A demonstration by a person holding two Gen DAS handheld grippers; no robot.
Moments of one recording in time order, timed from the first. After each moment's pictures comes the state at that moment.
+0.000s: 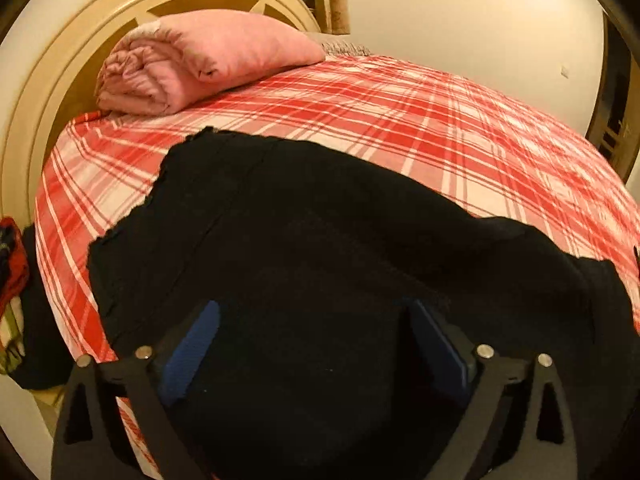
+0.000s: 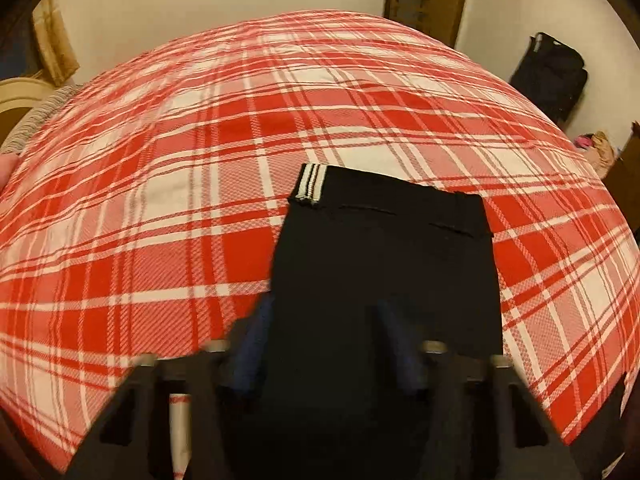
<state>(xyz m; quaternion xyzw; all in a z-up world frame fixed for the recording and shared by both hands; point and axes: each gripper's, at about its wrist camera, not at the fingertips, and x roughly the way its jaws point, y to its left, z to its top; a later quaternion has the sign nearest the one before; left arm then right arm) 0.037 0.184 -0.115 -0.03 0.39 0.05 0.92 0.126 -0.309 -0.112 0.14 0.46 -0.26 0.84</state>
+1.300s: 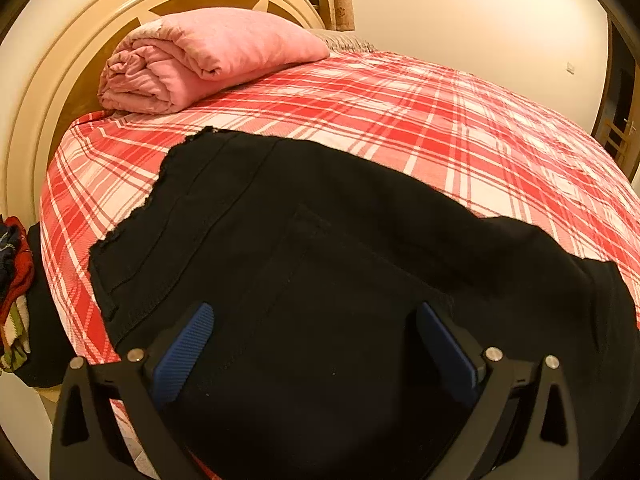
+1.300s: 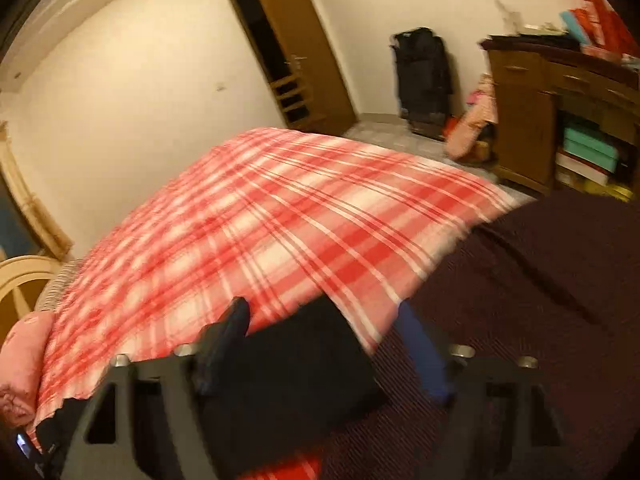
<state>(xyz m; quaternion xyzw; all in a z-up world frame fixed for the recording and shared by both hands) 0.039 0.176 -0.113 -0.02 0.40 0.06 0.91 -0.256 -0.414 -0.019 0.29 0.22 -0.35 0.86</state>
